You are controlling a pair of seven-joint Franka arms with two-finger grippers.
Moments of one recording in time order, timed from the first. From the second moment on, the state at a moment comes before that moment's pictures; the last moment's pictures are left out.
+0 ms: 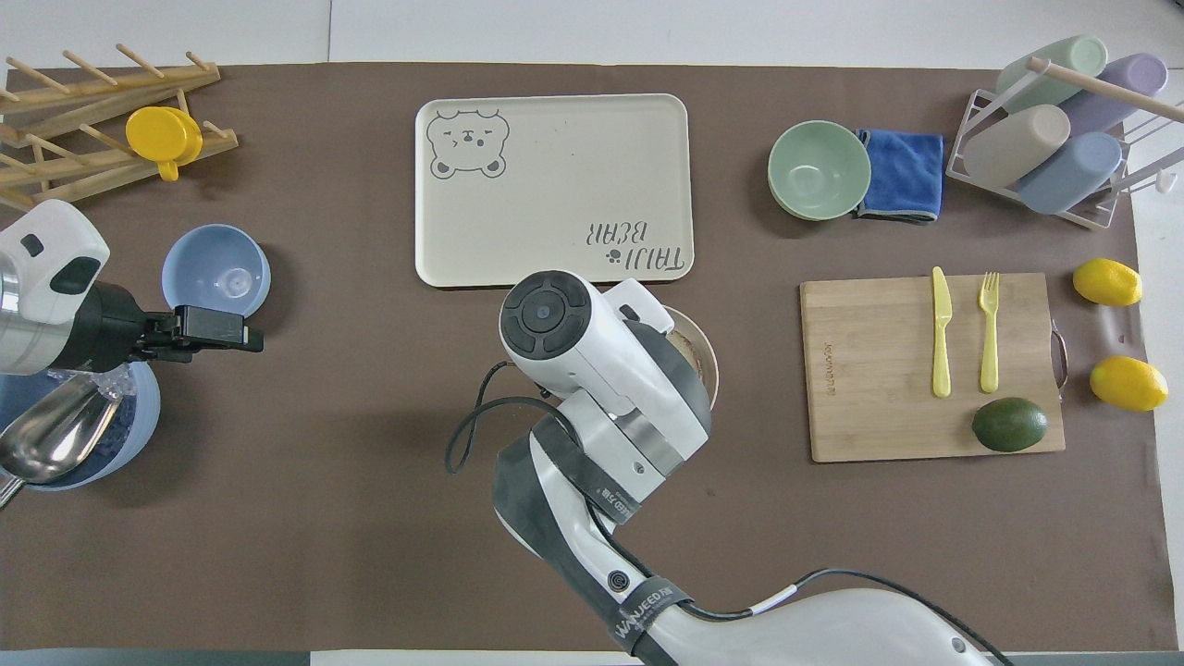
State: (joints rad) left arm 0.06 -0.13 -0.08 -2.04 -0.34 1.84 0.08; right arm 0.70 0.39 -0.03 -1.67 -0.04 1.88 0.80
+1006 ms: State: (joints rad) left arm -0.26 0.00 -0.10 -2.07 -0.38 2.13 -0.13; right arm 0.26 0.08 -0.04 -1.66 -0.04 1.68 0.28
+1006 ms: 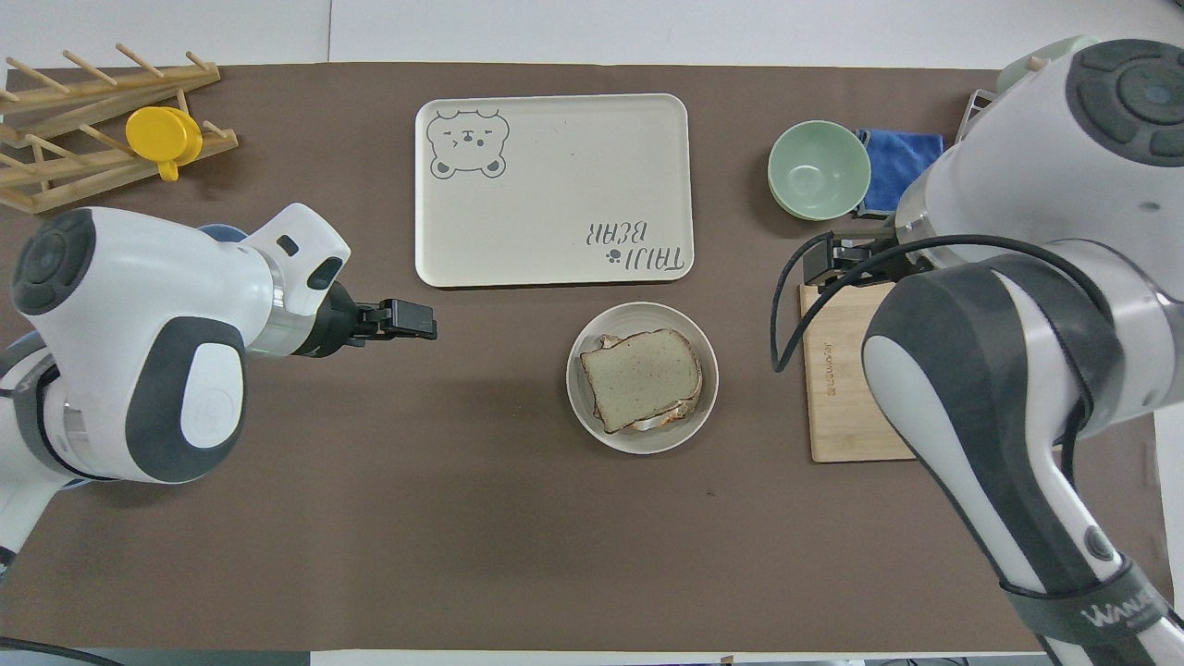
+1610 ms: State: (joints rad) left arm -0.49 0.22 -0.10 -2.08 -0.38 2.42 -0.25; right arm 0.09 0.01 -0.04 -1.63 -0.03 1.46 0.02
